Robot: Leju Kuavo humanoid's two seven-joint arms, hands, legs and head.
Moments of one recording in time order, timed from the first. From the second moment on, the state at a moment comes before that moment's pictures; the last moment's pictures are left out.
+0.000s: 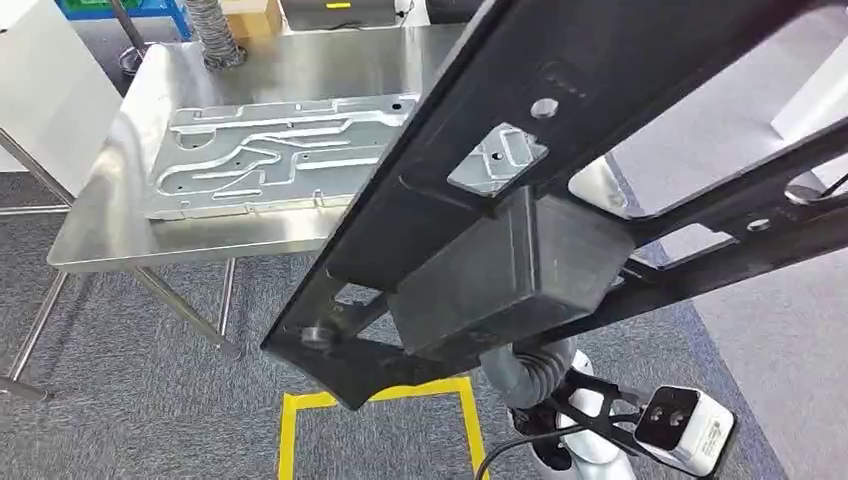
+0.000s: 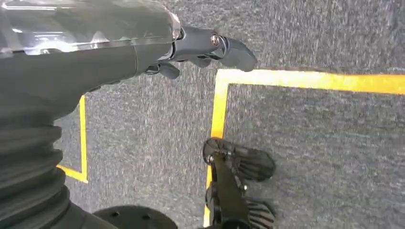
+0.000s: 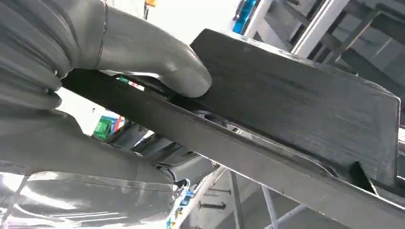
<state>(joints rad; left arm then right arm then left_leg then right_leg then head) -0.12 0.11 -1.27 -0.12 1.51 0.15 -0.26 -0.18 0.09 0.41 -1.97 -0.13 0.34 -0.64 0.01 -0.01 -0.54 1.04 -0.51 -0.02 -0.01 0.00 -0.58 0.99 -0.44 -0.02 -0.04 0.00</state>
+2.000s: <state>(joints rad) -0.11 0.10 -1.27 -0.12 1.51 0.16 -0.27 -0.21 0.03 0.38 -1.95 -0.18 0.32 -0.69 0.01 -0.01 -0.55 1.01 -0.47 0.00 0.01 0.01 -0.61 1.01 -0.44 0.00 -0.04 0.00</state>
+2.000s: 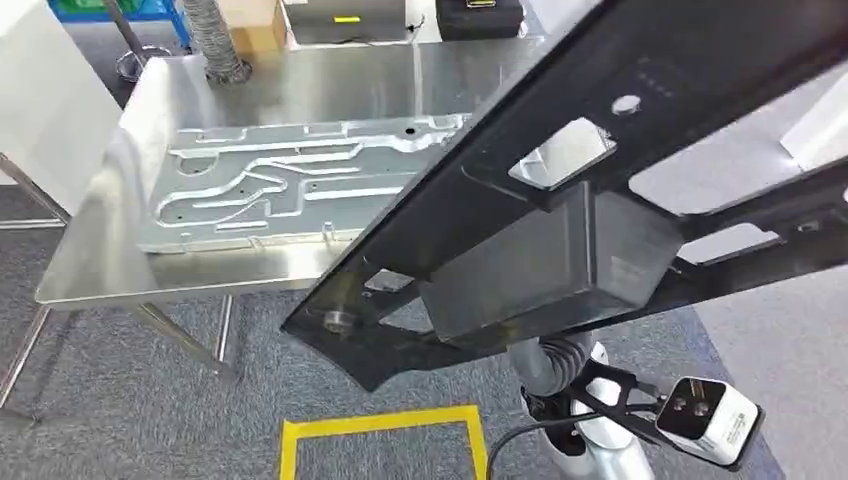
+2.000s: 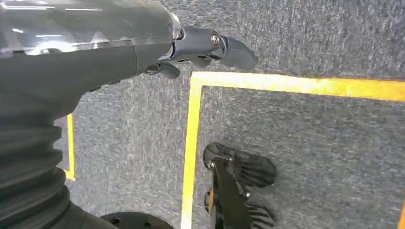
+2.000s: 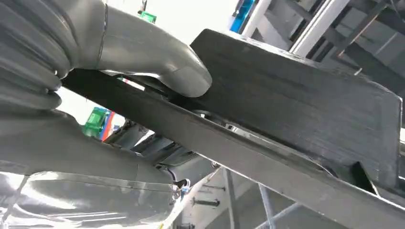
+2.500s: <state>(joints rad) -0.11 0.10 -1.27 -0.12 1.51 0.16 -0.27 -0.23 0.02 0.38 -1.91 -0.19 0.33 -0.69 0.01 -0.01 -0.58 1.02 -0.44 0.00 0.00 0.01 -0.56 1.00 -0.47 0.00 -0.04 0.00</state>
